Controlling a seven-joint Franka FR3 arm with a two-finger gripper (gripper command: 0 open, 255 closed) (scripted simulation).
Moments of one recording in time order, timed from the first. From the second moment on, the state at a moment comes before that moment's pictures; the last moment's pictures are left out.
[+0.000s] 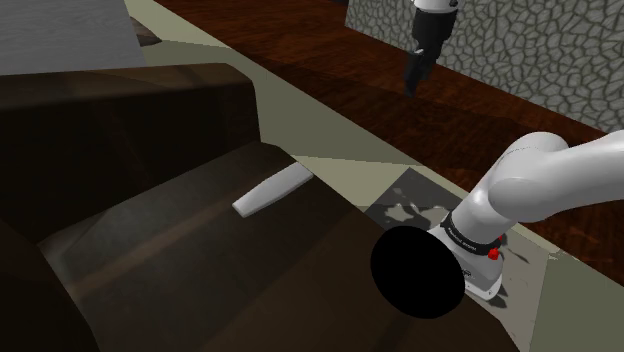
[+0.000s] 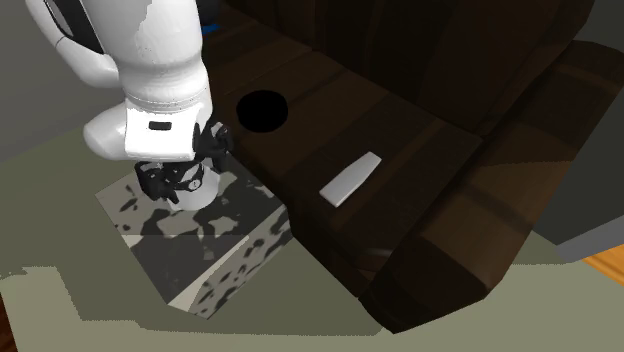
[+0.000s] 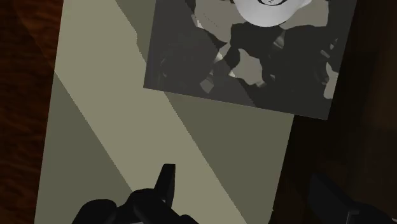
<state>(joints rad) -0.01 -0.75 0.04 -2.44 -0.11 1.56 -0.08</state>
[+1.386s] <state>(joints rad) 0.26 -0.26 0.11 -2.34 -0.05 2.04 -0.55</state>
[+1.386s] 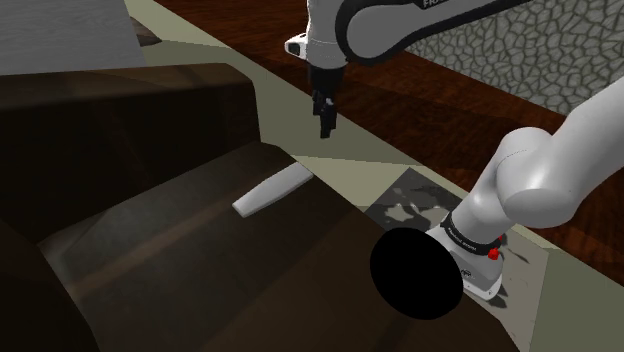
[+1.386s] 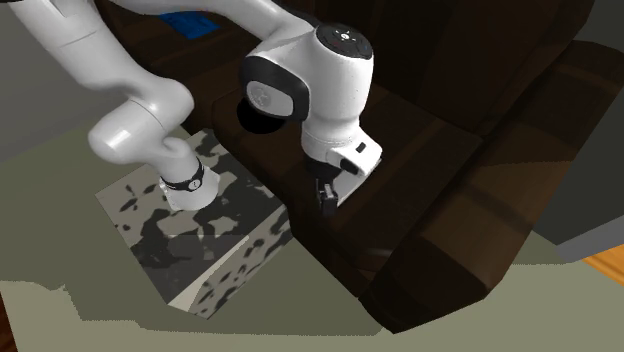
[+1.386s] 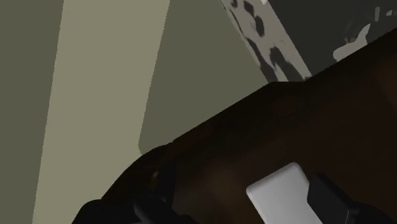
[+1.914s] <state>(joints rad) 0.36 -0.11 0.18 -2.30 -0.02 2.17 -0.74</state>
